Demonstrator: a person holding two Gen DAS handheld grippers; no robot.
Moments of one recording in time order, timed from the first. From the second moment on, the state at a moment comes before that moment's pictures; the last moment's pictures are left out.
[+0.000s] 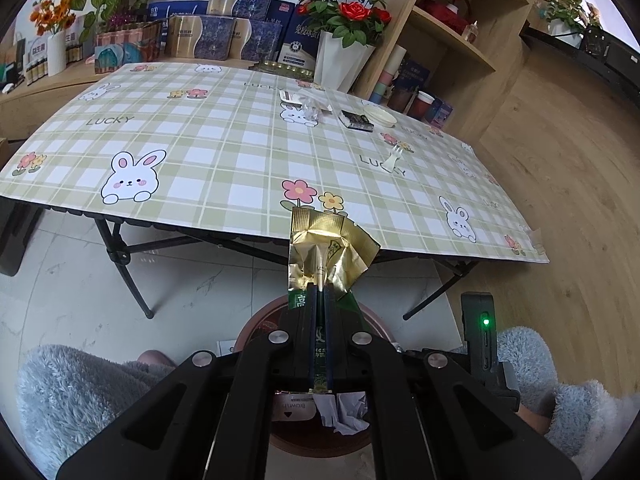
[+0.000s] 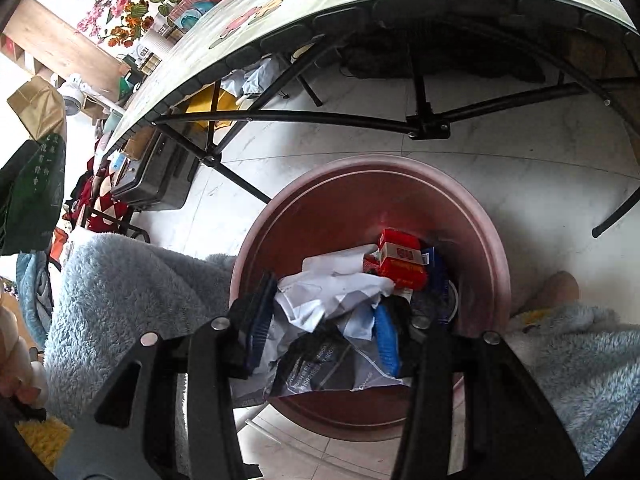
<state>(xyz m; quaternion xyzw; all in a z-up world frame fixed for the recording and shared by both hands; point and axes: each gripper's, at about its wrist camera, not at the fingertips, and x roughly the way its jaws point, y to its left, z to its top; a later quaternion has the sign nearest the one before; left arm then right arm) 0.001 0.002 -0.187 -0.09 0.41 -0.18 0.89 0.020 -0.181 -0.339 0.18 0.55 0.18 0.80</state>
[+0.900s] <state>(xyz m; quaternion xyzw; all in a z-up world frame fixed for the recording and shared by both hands) 0.018 -0.038 -0.251 -0.02 0.52 -0.20 0.83 -0.018 -0.255 -0.222 0.07 0.31 0.03 0.95</state>
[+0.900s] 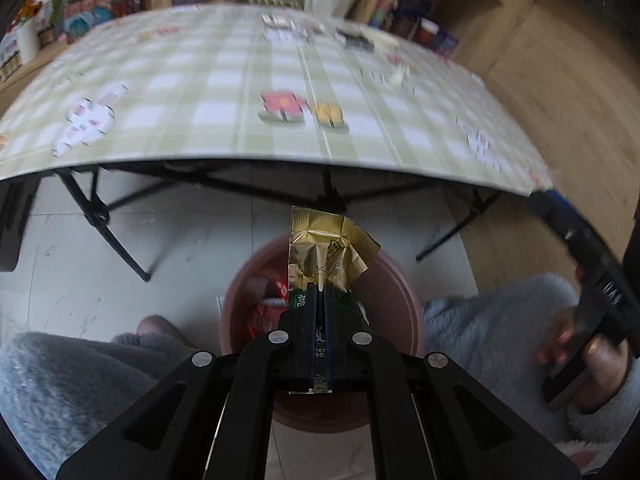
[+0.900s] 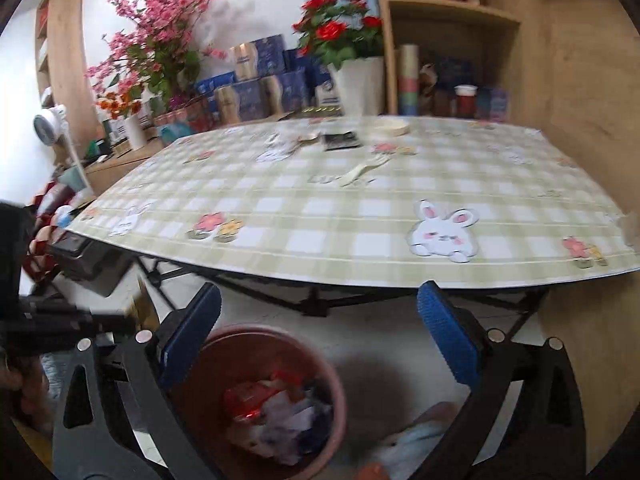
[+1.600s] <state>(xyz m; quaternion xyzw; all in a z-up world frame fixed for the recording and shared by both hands) 0.026 -0.055 -0.286 -0.03 0.53 -0.24 0.81 -0.010 -0.265 -0.246 0.12 0.34 0.02 0.93</state>
